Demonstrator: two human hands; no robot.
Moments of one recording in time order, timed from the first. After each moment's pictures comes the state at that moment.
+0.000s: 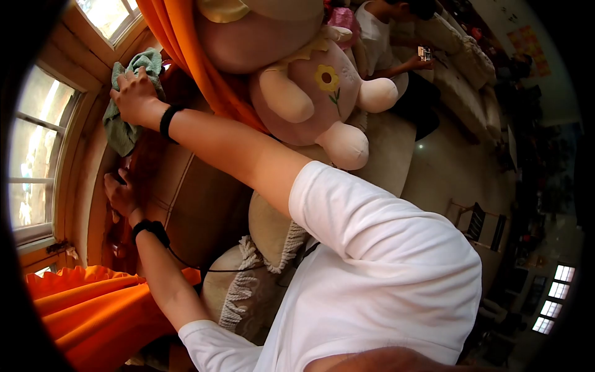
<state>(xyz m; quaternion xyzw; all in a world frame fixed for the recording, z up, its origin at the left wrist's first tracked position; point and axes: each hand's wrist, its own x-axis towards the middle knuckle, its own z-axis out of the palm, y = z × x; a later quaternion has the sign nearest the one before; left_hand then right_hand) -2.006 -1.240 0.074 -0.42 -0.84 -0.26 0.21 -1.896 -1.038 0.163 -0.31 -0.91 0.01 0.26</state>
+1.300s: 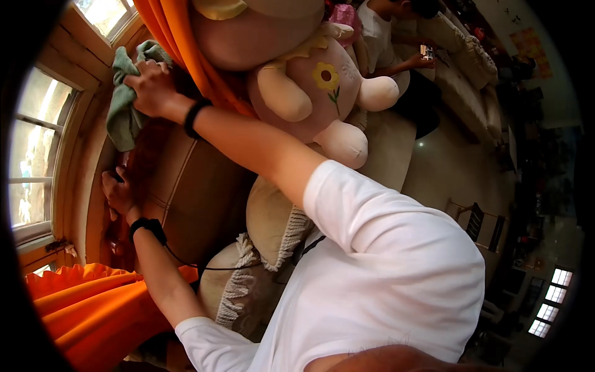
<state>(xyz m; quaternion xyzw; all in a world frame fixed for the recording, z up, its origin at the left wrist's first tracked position) -2.007 -1.241 0.074 -0.41 -0.85 -0.24 0.23 -1.858 -1.023 0.133 -0.29 -0.82 0.11 0.48</state>
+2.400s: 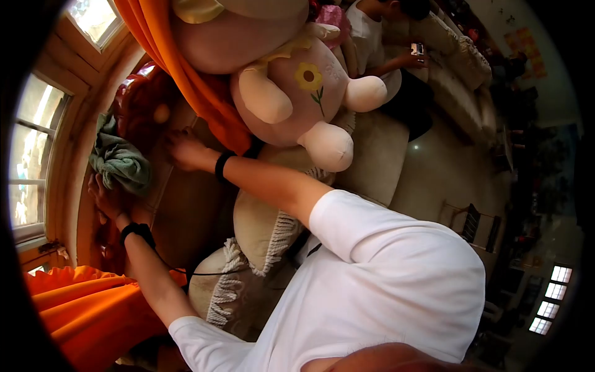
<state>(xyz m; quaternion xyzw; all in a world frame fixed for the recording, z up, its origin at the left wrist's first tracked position) -2.021 -1.251 0.062 -0.54 -0.76 -0.21 0.31 -1.767 -1.115 0.008 -0.26 -0.93 0.20 0.18</state>
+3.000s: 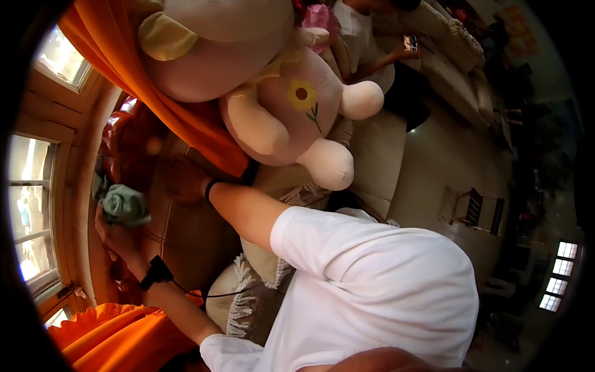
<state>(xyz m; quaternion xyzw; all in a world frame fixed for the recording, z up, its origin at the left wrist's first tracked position) -1.965 -1.236 0.113 -0.48 -0.81 -0.32 0.11 -1.766 -1.113 -0.009 -0.21 -0.90 0.17 0.35</state>
